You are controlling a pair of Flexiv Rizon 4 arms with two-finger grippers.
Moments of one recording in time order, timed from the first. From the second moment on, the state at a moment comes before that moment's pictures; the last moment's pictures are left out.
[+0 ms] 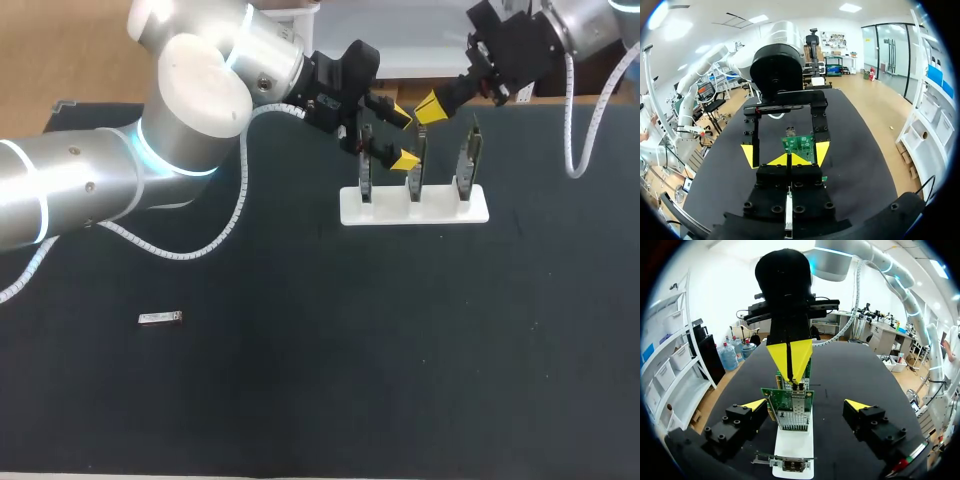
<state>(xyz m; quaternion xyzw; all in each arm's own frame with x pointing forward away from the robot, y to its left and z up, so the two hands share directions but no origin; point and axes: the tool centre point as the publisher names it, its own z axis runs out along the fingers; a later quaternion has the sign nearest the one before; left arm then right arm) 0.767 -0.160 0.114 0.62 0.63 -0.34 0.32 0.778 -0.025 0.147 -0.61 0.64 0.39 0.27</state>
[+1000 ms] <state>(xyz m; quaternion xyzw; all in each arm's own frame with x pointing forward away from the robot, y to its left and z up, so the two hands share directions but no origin) 0.767 -0.160 0.114 0.62 0.63 -0.34 0.32 0.778 -0.026 0.145 -0.61 0.64 0.38 0.27</state>
